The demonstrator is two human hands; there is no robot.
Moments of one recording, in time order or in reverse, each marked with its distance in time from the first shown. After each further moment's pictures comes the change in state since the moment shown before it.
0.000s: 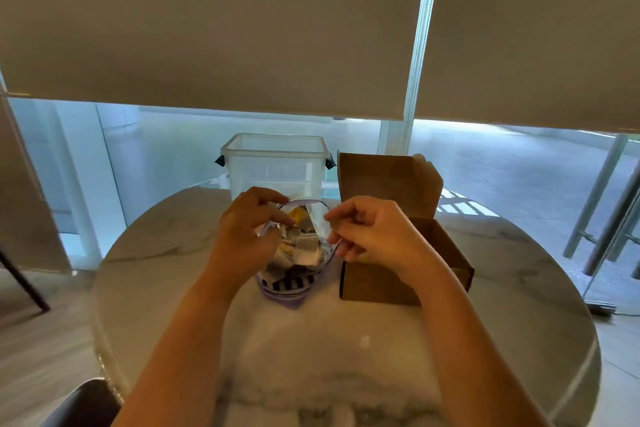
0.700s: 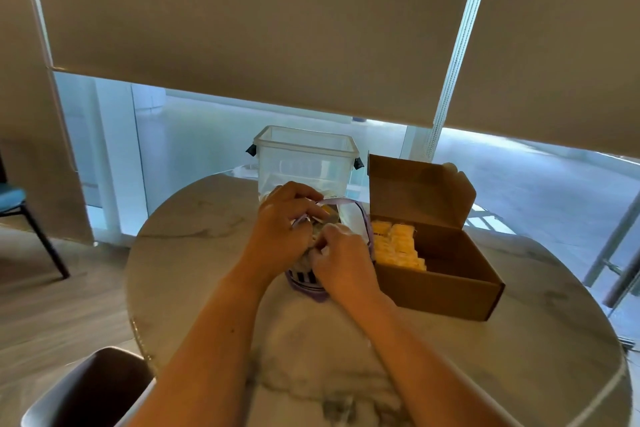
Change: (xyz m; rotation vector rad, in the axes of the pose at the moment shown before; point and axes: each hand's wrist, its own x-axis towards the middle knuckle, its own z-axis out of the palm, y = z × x) left_hand -0.004 0.005 -0.001 -0.068 -0.011 -0.141; right_hand 0.023 0.025 0.091 -0.584 0.215 -0.197
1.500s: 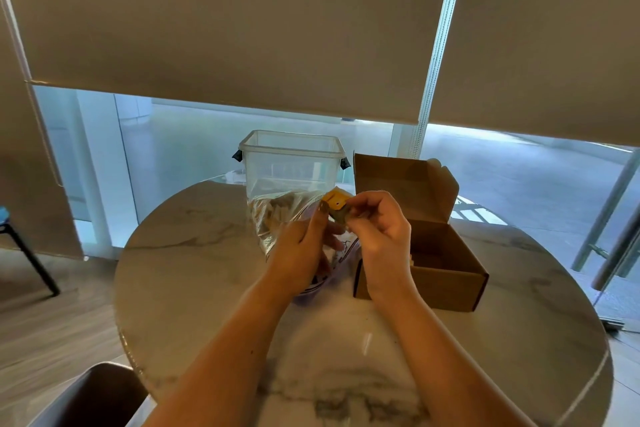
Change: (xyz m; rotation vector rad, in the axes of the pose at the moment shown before) left_hand -0.013 0.033 0.030 -0.397 -0.169 -0.381; right_hand -0.013 0.005 -0.048 0.902 0.378 -0.063
